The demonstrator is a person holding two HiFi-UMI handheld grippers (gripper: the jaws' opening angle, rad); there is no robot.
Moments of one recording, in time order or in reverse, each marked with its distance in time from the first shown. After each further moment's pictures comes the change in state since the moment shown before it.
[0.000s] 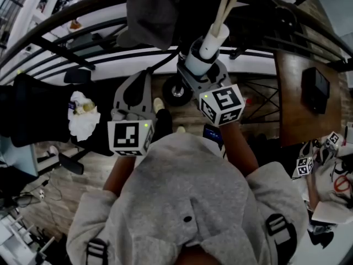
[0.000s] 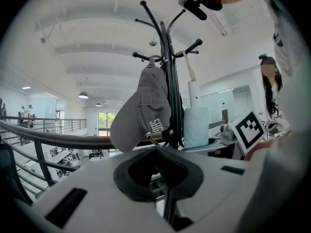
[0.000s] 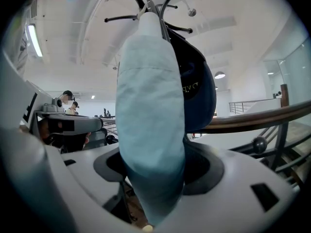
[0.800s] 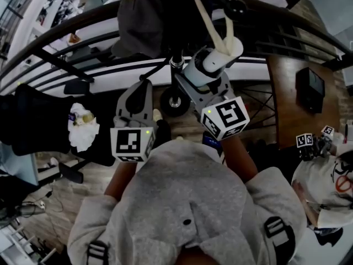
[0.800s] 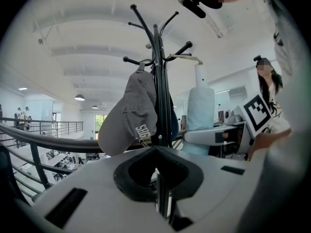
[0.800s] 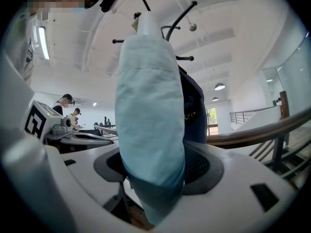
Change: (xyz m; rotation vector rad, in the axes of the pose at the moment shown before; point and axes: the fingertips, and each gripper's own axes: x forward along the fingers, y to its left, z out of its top) left arm -0.006 -0.037 0.009 0.025 -0.029 -0.038; right arm -0.057 0.007 0.049 -0.022 -0.142 0.002
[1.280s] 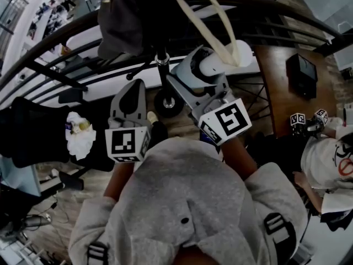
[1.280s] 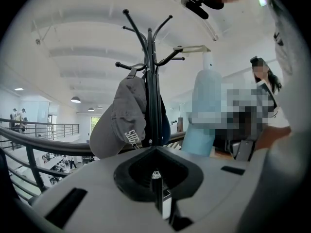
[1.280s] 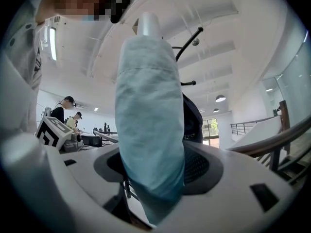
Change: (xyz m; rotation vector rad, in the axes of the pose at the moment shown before) left arm -0.006 -0.025 0.020 0.002 -0.030 -0.052; right arm -0.043 0.018 0.052 -0.049 -0.115 0.006
